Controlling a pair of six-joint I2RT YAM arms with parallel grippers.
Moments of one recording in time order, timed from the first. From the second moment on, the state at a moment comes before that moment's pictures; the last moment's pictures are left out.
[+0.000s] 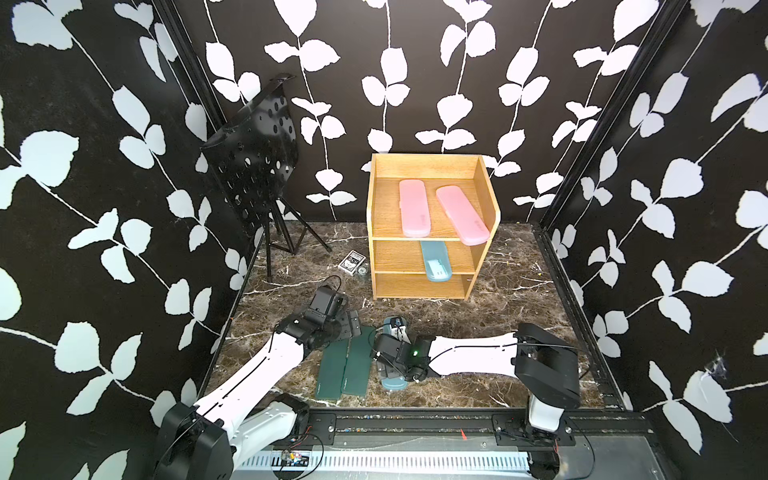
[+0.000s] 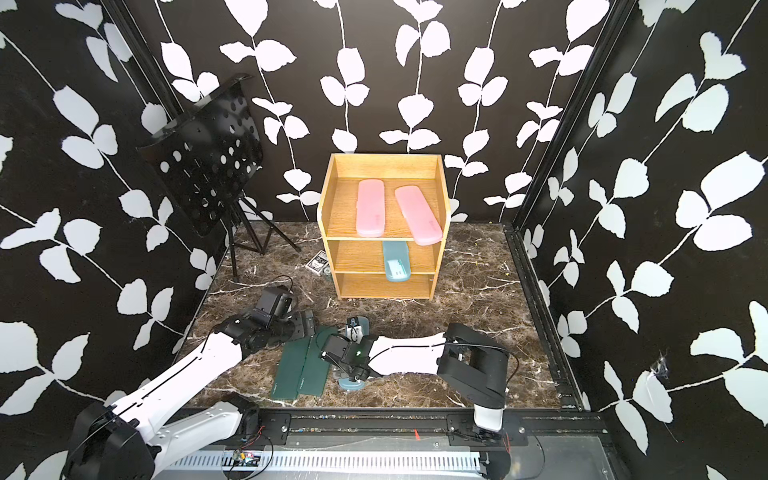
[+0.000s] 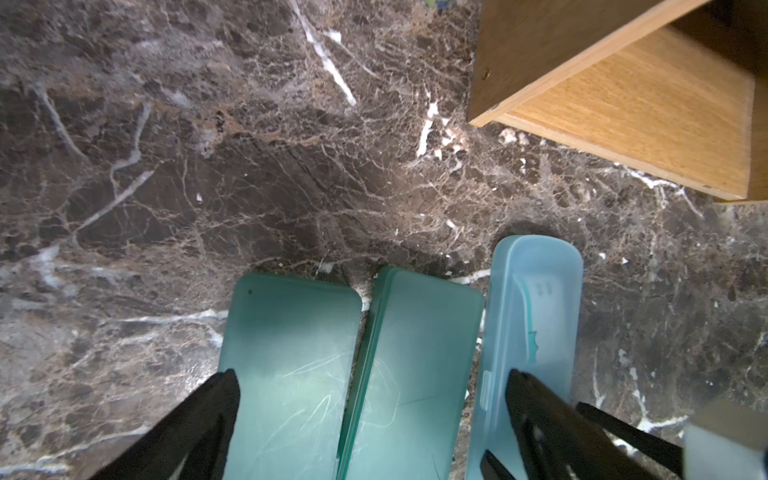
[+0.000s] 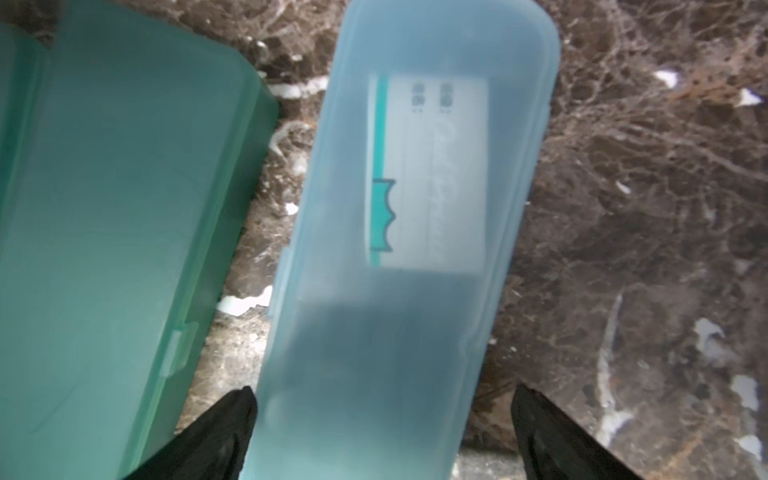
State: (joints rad) left arm -0.48 1.04 0.66 -0.65 -0.01 -0.64; right arm 1.25 1.81 1.10 -0.53 0.28 0.95
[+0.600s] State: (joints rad) left arm -0.48 1.00 0.63 -0.66 0.01 -0.68; right arm 1.22 1.50 0.79 -0.44 0.20 0.85
